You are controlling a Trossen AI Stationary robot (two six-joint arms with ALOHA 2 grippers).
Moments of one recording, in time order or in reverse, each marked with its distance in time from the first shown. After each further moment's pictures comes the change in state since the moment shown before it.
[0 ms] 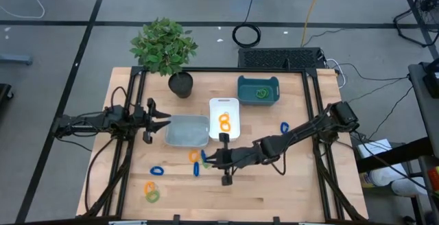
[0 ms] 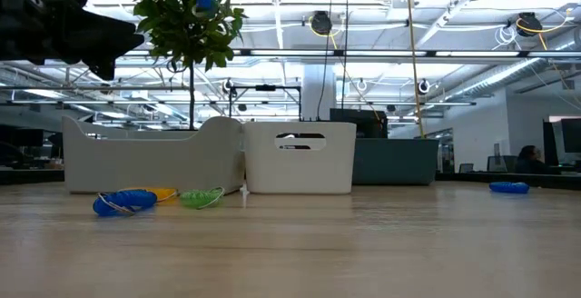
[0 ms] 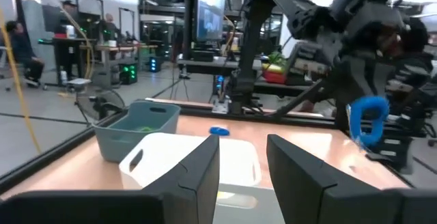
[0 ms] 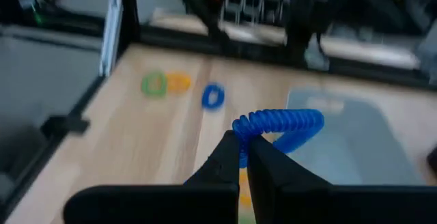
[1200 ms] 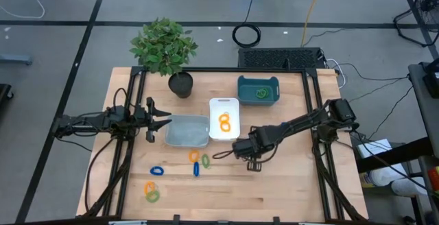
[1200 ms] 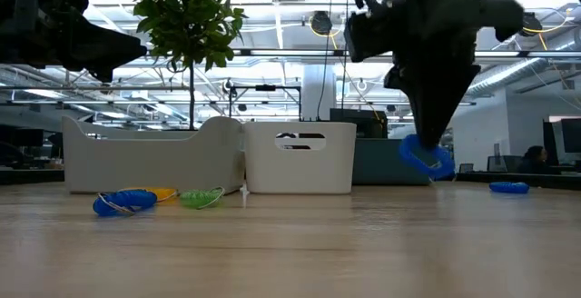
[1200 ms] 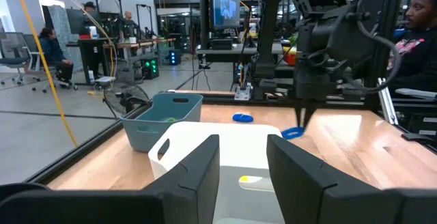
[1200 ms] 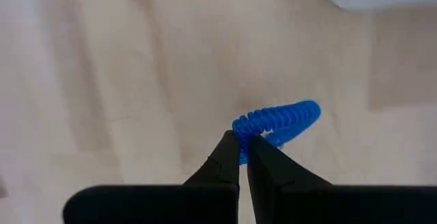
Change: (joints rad) left arm 0.000 0.000 0.000 -0.049 -0.070 0.090; right arm -0.103 0.001 0.015 -1.091 -0.282 0.369
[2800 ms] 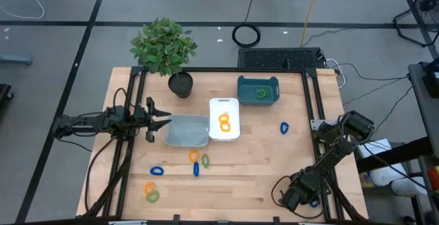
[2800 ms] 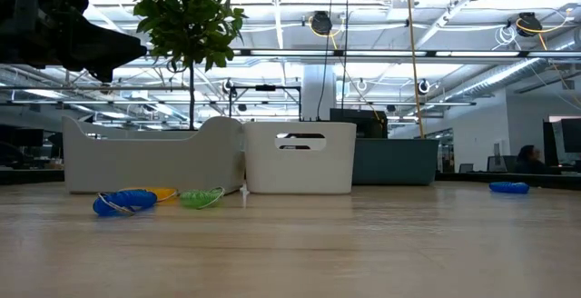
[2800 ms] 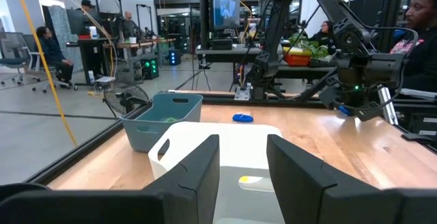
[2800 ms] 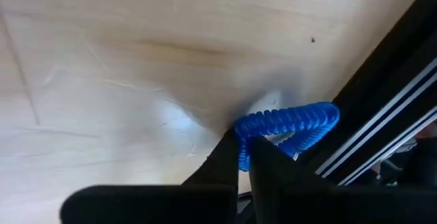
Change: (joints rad) left arm 0.000 0.000 0.000 0.000 0.000 0.000; right arm 0.654 -0.004 -0.443 0.334 -0.631 1.870
